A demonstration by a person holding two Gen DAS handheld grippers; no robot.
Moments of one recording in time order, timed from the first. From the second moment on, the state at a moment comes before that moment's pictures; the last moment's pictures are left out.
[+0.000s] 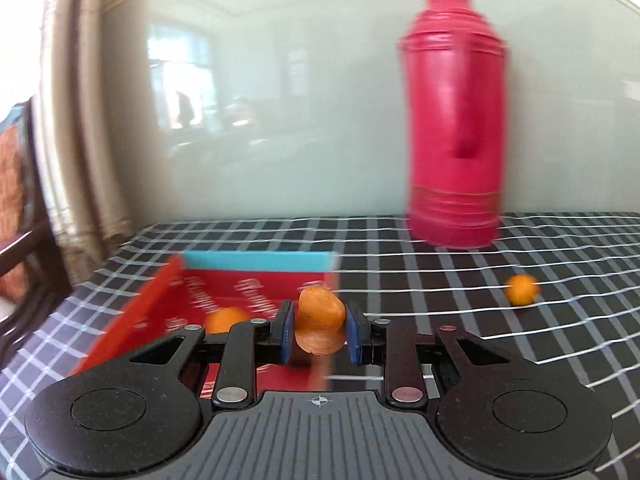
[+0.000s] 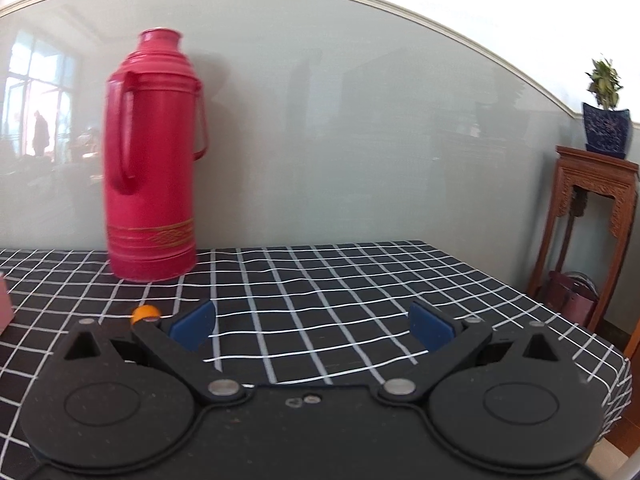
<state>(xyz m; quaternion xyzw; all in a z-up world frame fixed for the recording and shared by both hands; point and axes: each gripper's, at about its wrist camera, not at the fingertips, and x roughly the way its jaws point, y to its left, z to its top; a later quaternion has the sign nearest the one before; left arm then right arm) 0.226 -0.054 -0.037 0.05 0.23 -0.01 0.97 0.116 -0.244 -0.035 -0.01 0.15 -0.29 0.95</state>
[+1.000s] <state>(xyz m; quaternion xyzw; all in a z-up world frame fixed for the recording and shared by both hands) 0.189 0.067 -0.031 0.01 0.18 0.15 0.97 0.207 -0.189 -0.055 -0.01 0.23 -0.13 0.96</state>
